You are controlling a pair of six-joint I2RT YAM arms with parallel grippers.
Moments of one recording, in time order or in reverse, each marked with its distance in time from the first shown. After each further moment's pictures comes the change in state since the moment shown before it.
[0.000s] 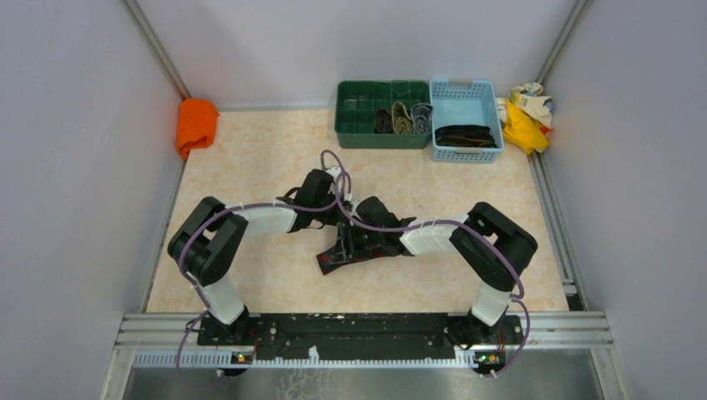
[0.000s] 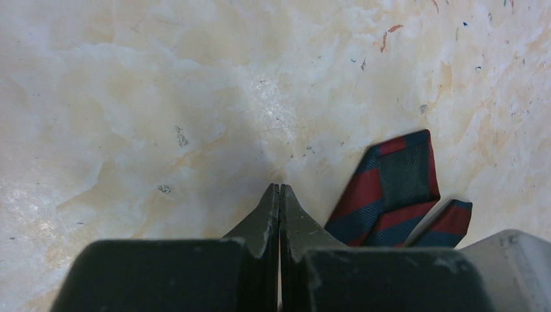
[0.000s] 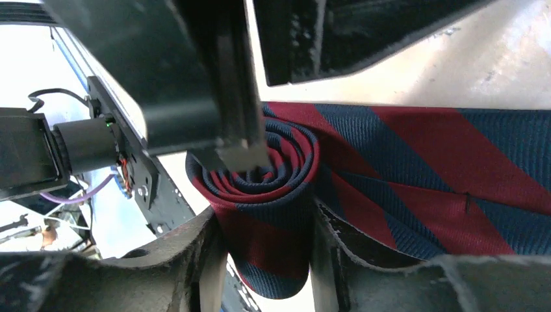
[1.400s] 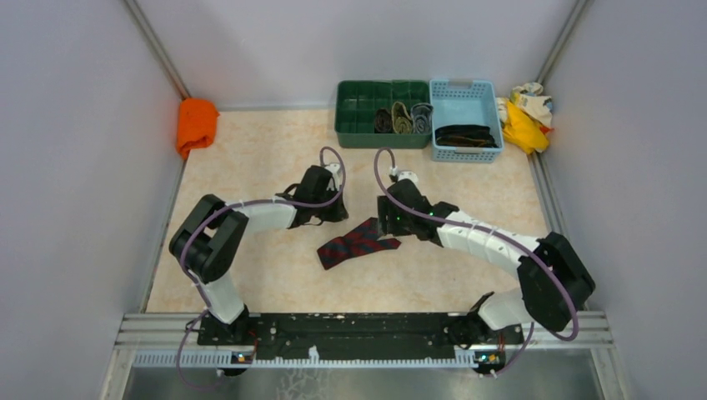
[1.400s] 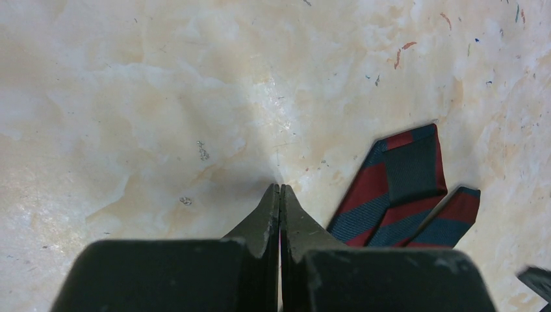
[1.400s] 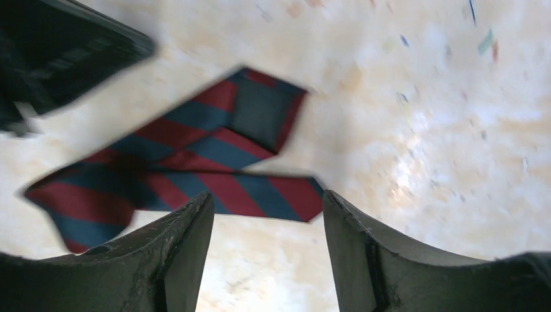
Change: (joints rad) left arm 0.029 0.018 0.031 -0.023 -0.002 0.016; right arm -0.135 -0.354 0.068 -0.519 0.555 -0.177
